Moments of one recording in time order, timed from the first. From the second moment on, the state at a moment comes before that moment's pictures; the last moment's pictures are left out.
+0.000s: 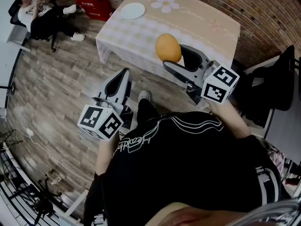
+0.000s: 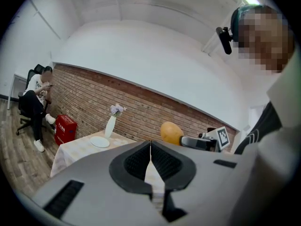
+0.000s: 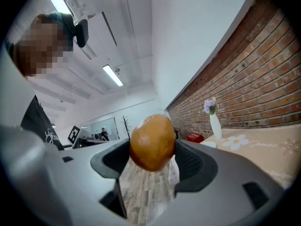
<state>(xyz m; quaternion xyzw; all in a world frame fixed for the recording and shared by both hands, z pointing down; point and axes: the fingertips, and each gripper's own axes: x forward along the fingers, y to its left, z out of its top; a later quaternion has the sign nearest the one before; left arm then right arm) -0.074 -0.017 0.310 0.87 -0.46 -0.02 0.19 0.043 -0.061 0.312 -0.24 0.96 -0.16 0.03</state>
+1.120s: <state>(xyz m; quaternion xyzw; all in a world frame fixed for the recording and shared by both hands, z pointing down) -0.148 -0.282 0.314 0.91 -0.35 0.02 0.23 -0.024 -0.296 0.309 -0.36 0.91 -0.19 0.03</state>
